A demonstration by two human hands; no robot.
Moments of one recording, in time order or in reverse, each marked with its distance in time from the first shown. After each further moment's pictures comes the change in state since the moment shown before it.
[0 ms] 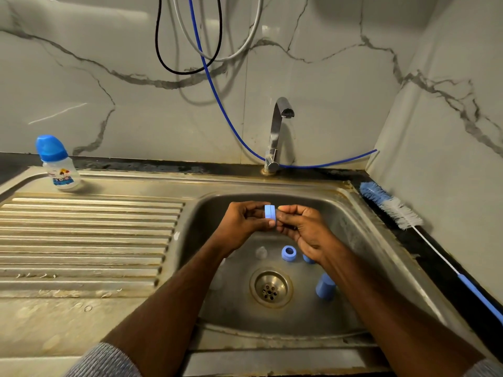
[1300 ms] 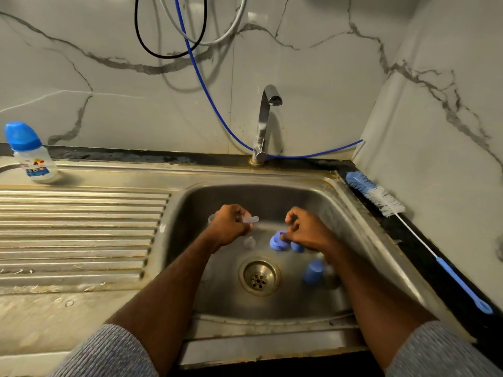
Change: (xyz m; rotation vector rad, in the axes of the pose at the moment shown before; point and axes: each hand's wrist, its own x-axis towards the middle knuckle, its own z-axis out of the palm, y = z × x) left_hand 0.008 -0.038 0.000 0.289 0.032 -0.296; right_hand 0.023 0.027 -0.072 -1.107 -0.020 -0.063
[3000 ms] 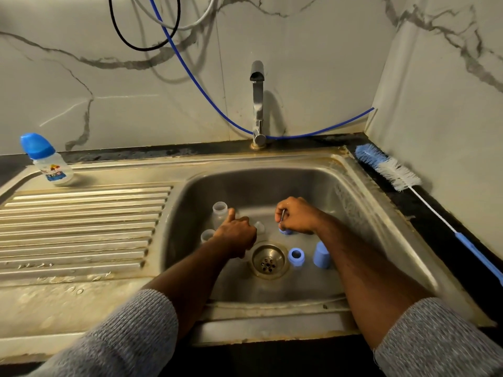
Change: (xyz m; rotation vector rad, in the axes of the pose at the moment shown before) left_hand -0.010 -0.009 0.039 1.472 -0.389 0.193; right_hand 0.020 -0.004 0.017 -0.118 -0.198 -0.083
